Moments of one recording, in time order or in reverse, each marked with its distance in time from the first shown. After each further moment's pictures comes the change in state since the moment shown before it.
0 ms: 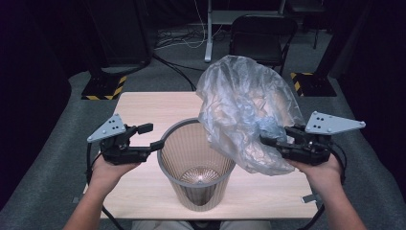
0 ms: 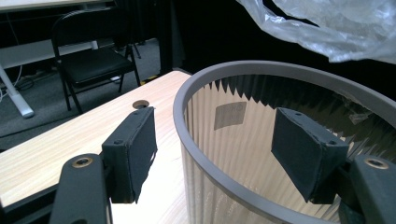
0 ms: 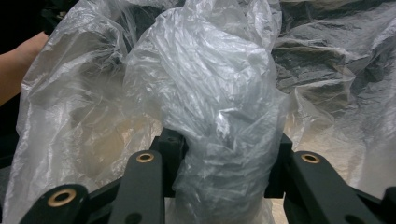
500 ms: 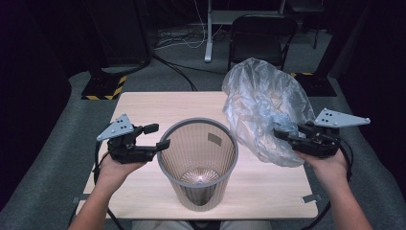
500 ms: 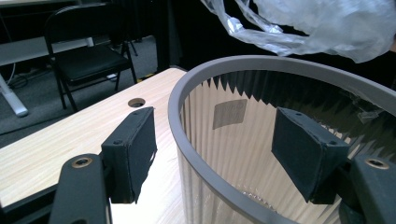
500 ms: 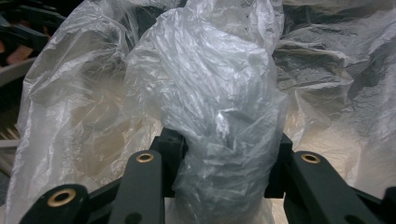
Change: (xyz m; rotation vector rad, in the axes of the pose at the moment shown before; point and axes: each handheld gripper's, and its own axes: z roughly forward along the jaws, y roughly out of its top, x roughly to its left) left arm 0.001 -0.005 0.014 0.012 -0.010 0.003; right arm -0.042 -0.027 -0.009 0.049 -0.126 0.082
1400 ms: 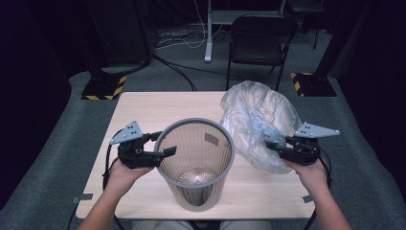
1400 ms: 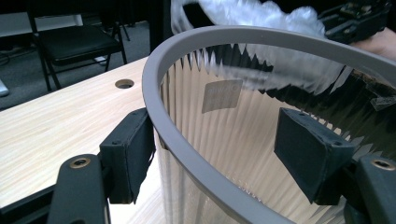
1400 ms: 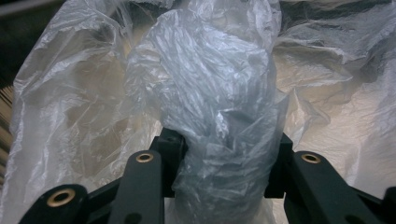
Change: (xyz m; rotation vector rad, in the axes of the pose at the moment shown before) left arm -0.001 -0.025 0.025 0.038 -0.028 -0.064; right arm -0.018 -0.065 0.043 0.095 -0.044 0.068
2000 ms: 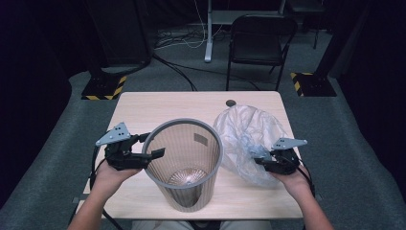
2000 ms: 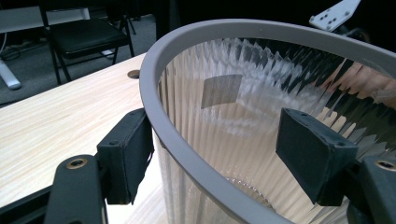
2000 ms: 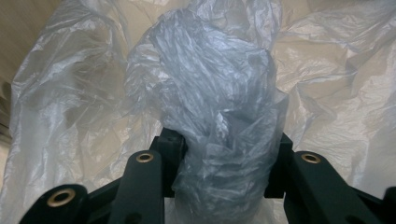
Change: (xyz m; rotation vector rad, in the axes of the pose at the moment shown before) left arm 0.012 -0.006 -0.026 0.026 0.022 0.008; right arm 0.006 -0.052 0.054 0.209 -0.001 -0.035
